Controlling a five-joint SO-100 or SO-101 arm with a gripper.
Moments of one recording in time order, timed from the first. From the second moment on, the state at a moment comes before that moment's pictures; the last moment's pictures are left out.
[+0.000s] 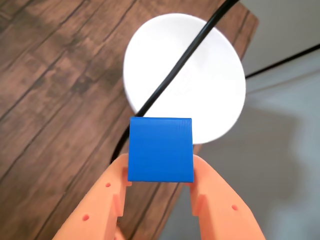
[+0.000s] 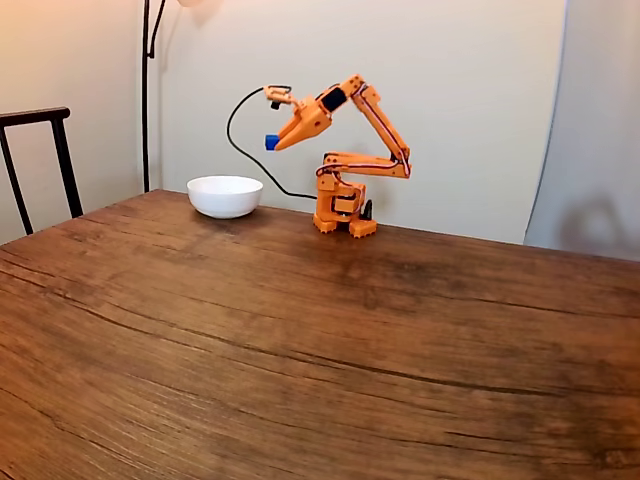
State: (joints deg) arm 81.4 182.9 138.3 84.8 119.4
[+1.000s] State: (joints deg) arm 94.0 181.8 166.5 46.7 125.9
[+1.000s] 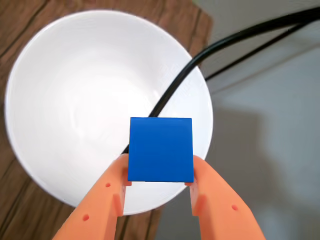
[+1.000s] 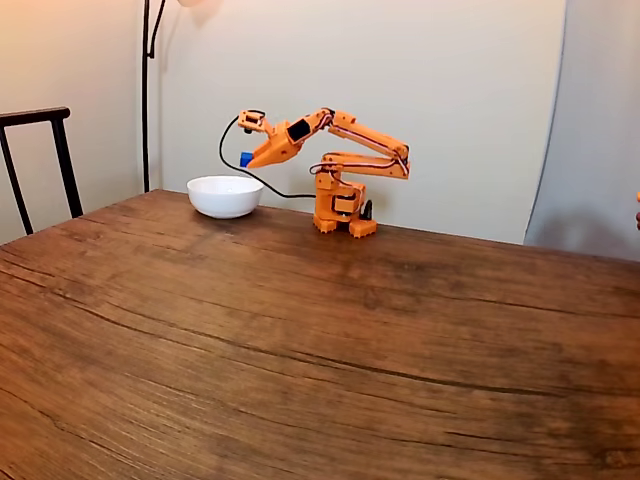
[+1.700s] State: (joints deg) arm 88.8 181.8 172.2 40.5 125.9
